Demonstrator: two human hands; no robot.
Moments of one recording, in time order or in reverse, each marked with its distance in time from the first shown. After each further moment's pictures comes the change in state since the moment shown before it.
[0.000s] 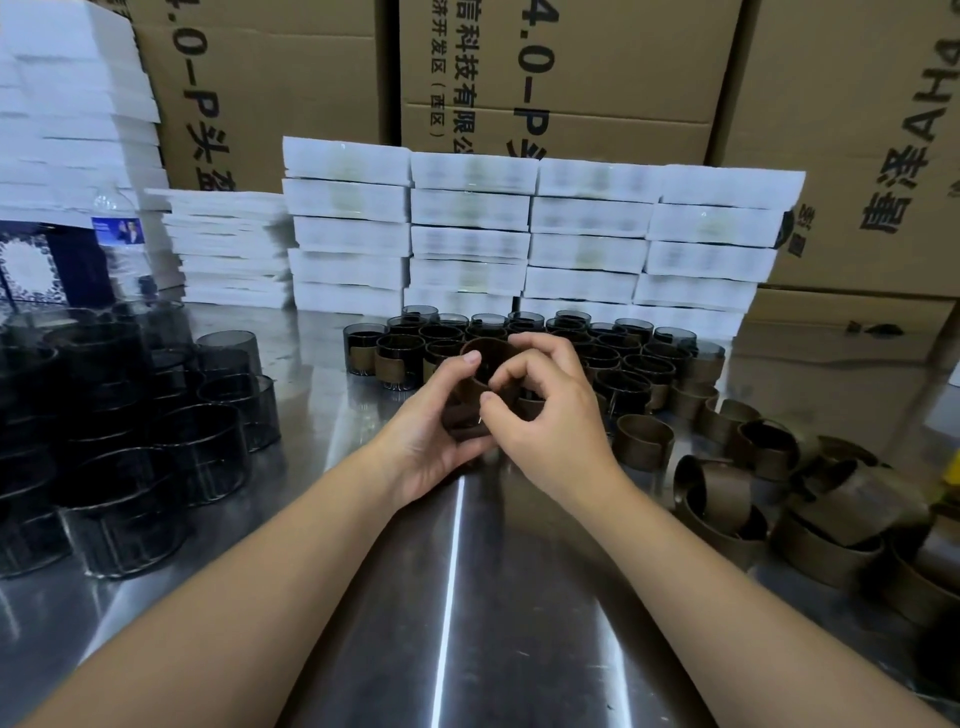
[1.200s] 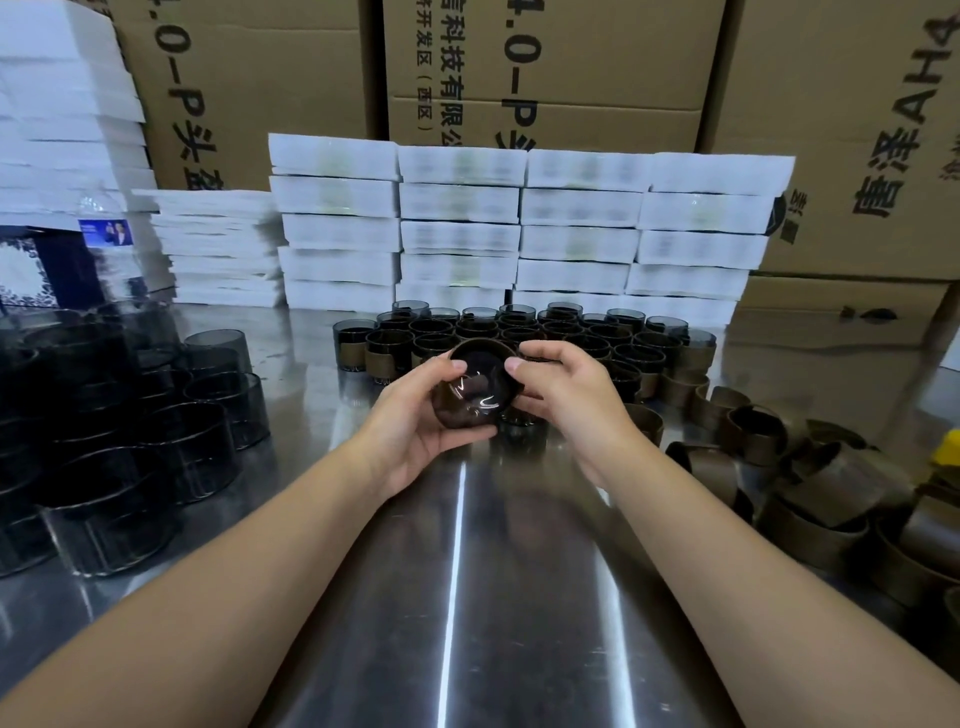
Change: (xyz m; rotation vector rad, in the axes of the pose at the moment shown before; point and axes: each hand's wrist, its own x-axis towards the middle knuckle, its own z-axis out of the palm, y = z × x) left_hand 0.002 0.001 -0.007 0.091 0.005 0.072; right_hand 0.021 0.025 -0.018 0.535 -0.062 0.470
